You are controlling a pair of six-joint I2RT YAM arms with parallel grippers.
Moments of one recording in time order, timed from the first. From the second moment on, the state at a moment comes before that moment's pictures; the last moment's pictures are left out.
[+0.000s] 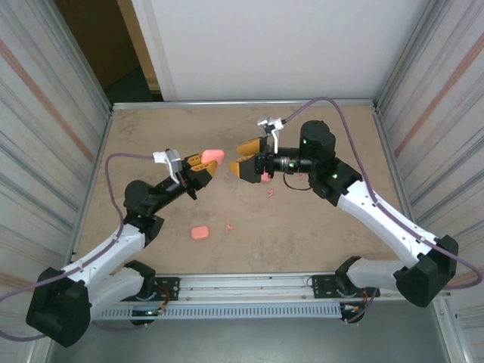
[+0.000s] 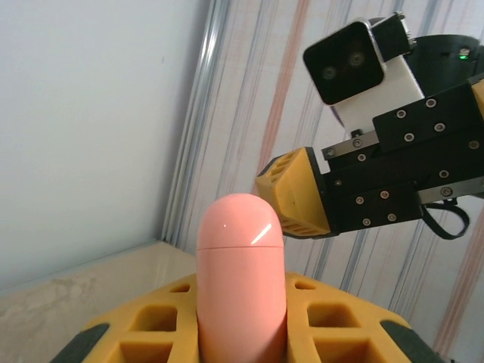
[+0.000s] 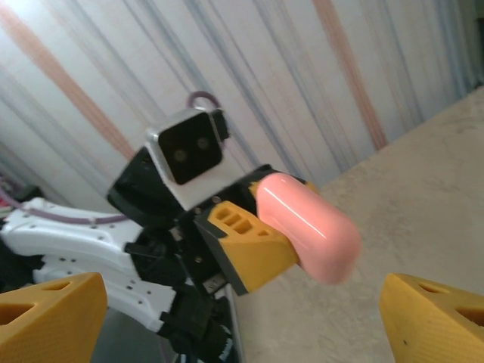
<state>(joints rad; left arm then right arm) -0.45 0.96 0.45 0.85 0.55 -0.40 0.66 1.21 1.14 -0.04 -0.72 0.47</state>
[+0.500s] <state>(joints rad) -0.40 0.94 0.51 0.43 0.42 -0.31 0.58 1.07 0.93 -0.17 -0.53 0.48</state>
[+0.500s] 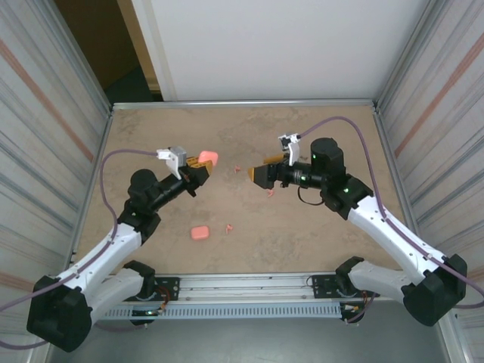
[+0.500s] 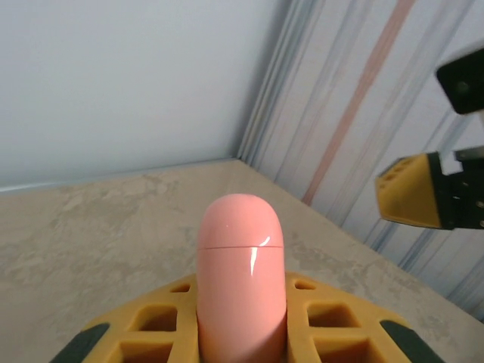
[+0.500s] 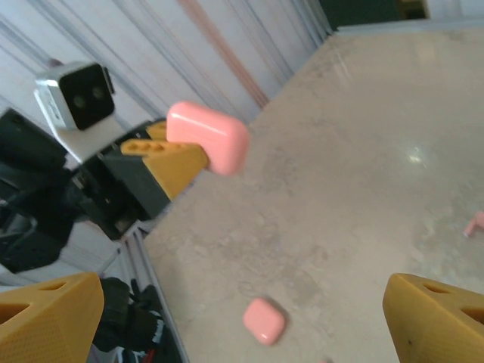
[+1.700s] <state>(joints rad) -0.06 1.48 0.81 0.07 0.46 -0.48 0.56 1.12 0.83 -0.28 -0.44 0.52</state>
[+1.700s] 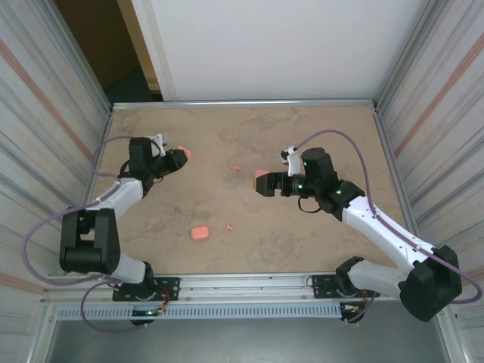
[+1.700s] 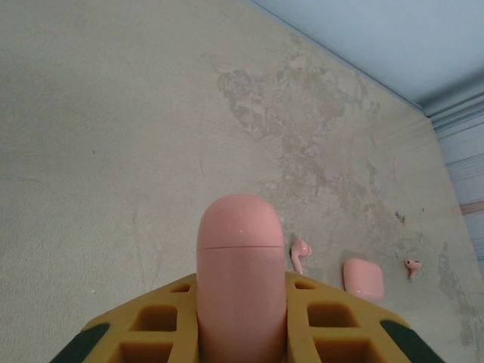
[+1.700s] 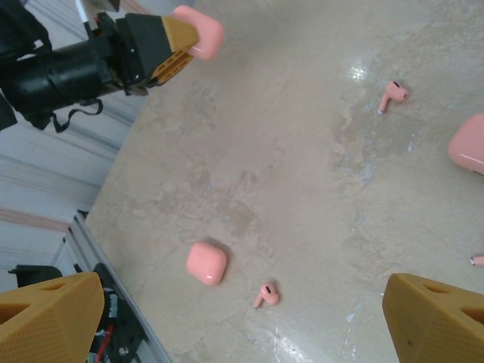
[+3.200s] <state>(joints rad) -0.04 1.85 0.91 0.11 0.47 -0.53 0.55 1.06 0.80 -0.37 -0.36 0.51</state>
